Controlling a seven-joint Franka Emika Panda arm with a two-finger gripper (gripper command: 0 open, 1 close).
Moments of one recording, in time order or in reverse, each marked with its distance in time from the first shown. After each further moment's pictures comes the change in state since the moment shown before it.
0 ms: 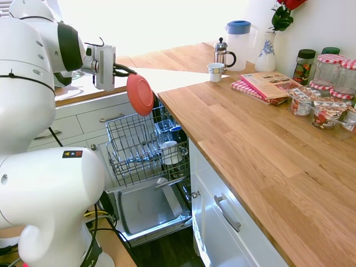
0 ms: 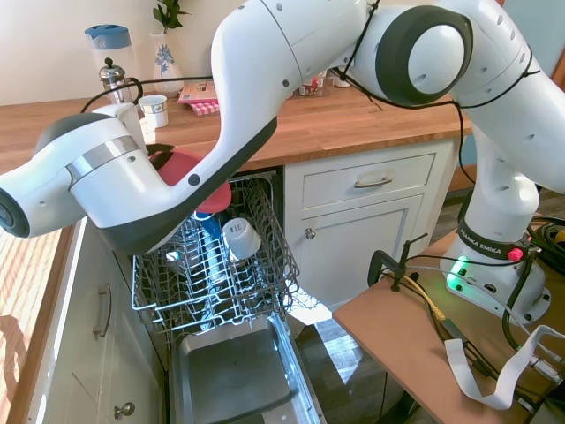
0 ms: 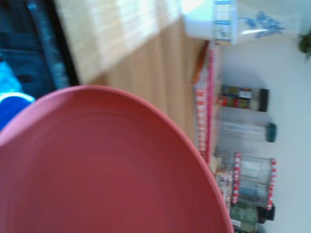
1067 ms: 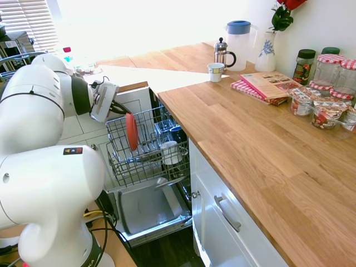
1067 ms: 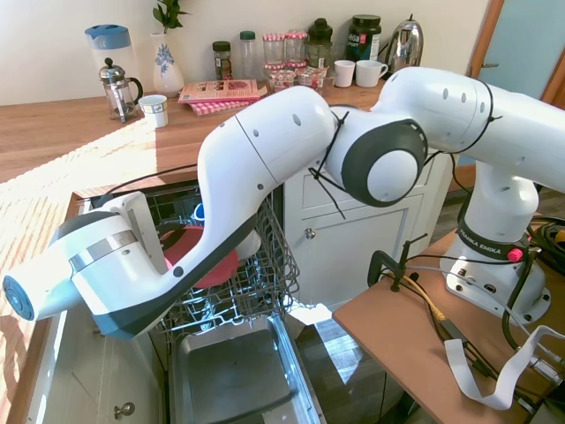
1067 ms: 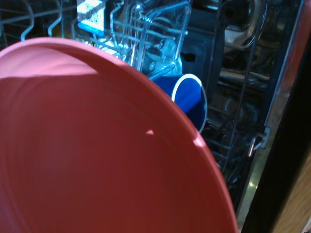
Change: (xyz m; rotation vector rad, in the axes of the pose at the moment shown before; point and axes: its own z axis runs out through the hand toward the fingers) arm -0.073 -0.112 0.022 -0.018 -0.200 -0.187
